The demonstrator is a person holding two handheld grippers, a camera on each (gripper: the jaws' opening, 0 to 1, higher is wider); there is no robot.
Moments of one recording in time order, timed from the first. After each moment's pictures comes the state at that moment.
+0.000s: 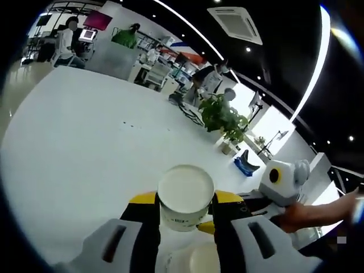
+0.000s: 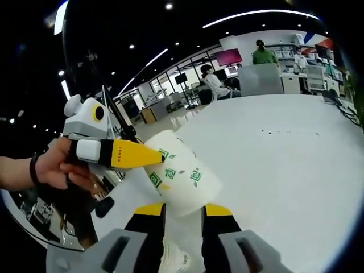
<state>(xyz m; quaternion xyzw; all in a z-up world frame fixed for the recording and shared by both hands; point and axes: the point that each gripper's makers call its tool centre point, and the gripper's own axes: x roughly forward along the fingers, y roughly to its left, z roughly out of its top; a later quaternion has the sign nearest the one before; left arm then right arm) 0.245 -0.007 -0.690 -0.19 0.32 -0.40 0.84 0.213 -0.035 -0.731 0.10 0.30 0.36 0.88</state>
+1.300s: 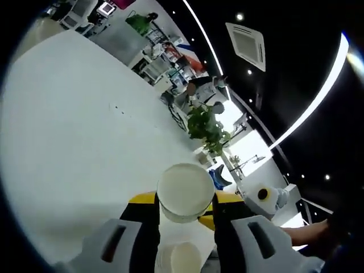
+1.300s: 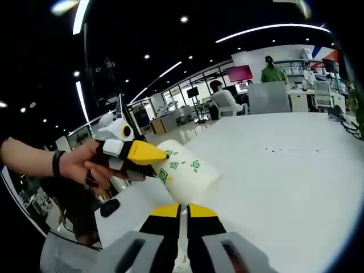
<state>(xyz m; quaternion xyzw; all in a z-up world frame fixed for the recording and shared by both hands) 0.230 -0.009 -0.680 -0.33 0.34 -0.43 0.77 0.205 -0.046 -0.714 0.09 0.23 0.39 0.89</state>
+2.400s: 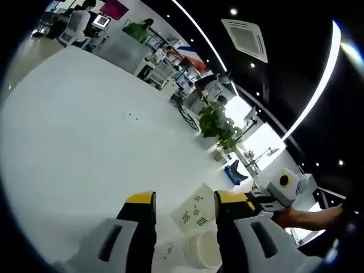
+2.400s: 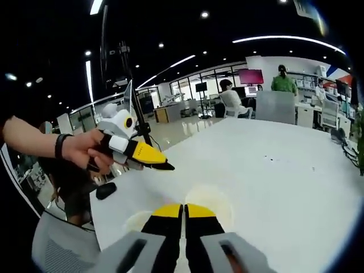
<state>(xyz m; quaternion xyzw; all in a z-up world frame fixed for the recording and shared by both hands) 0.228 0.022 -0.697 -0.27 0.33 -0.40 0.81 0.187 -0.052 -0.701 0.00 0.23 0.40 0.89</state>
